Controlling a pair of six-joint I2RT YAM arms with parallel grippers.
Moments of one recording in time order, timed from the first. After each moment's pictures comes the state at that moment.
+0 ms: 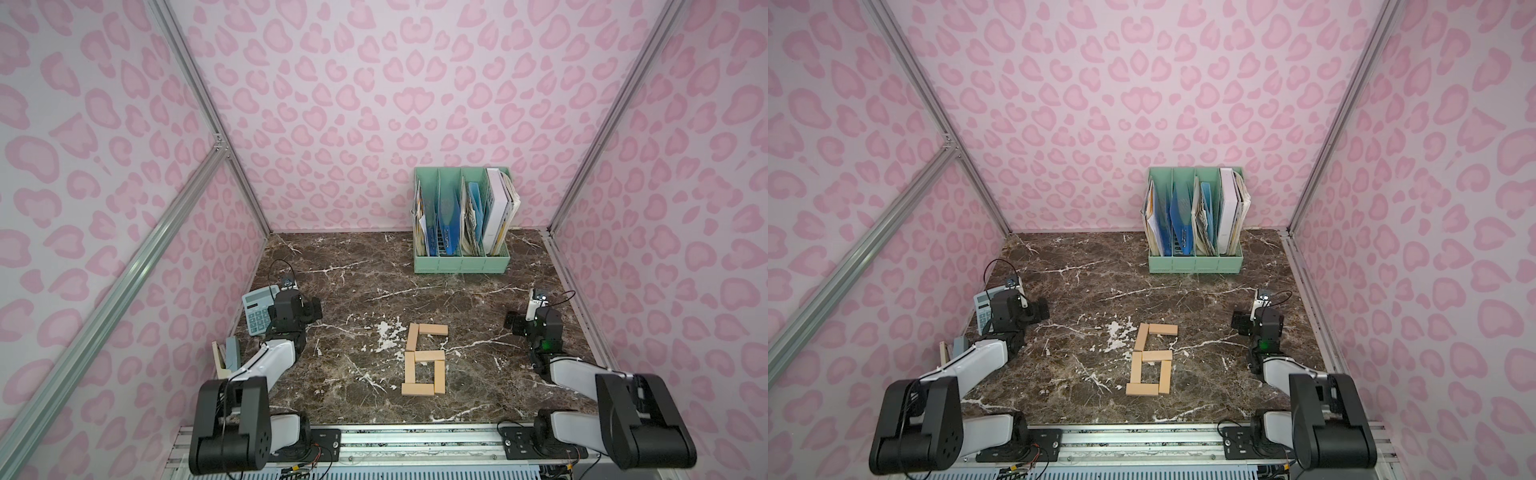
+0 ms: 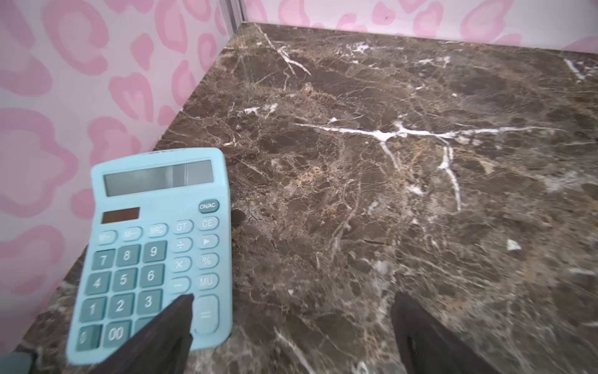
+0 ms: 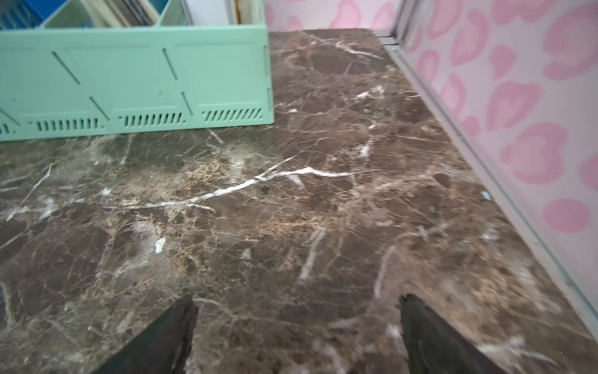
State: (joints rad) left arm 0.08 1.39 0.49 0.32 -0.14 -0.10; right arm 0.04 1.41 0.33 0.61 0.11 0.02
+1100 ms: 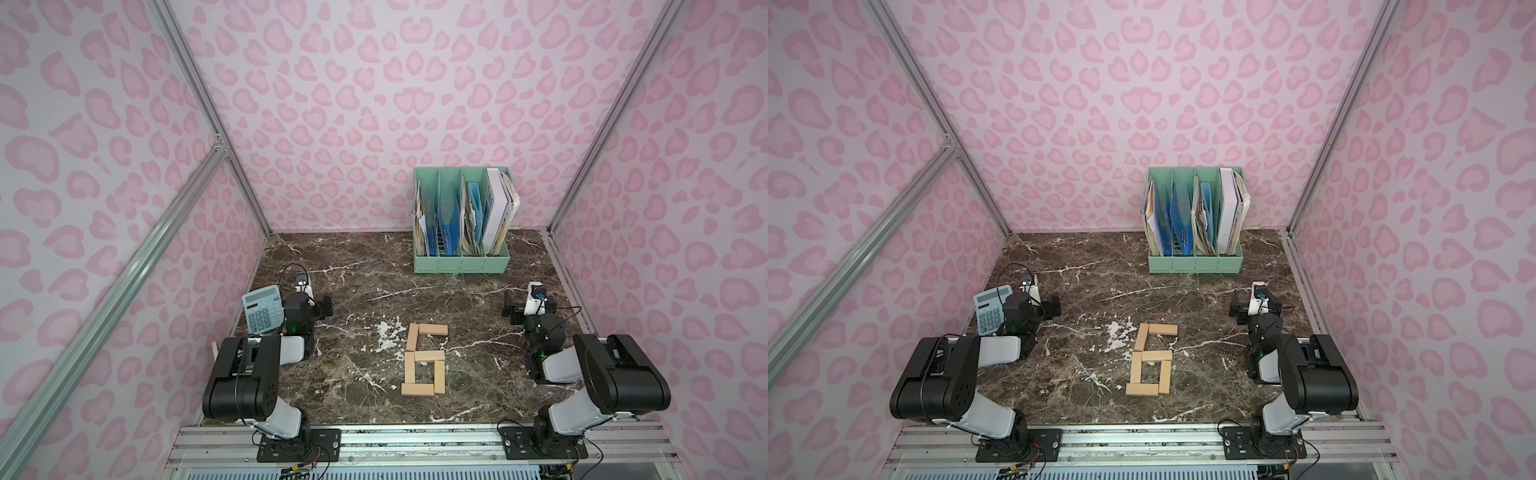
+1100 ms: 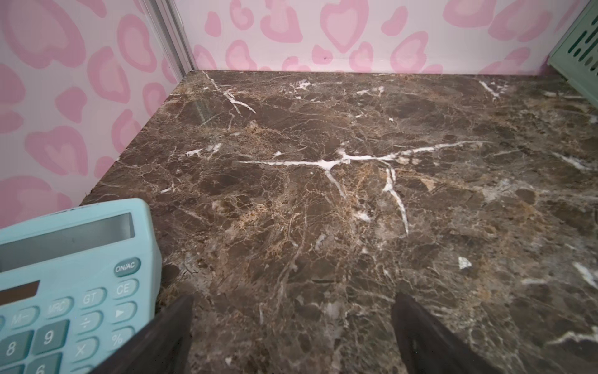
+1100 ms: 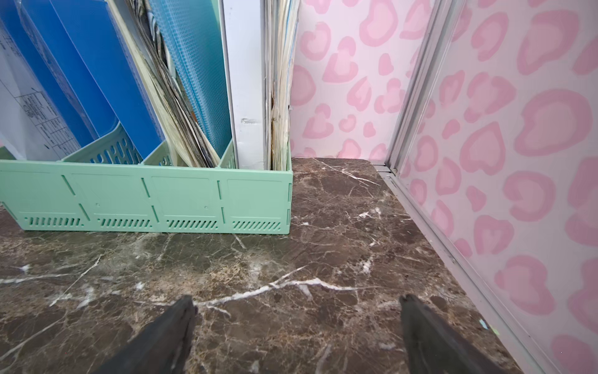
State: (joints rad) left arm 0.01 1.54 0.45 0.67 -0.13 -0.05; right arm 0.02 1.57 0.19 1.29 0.05 -0.07
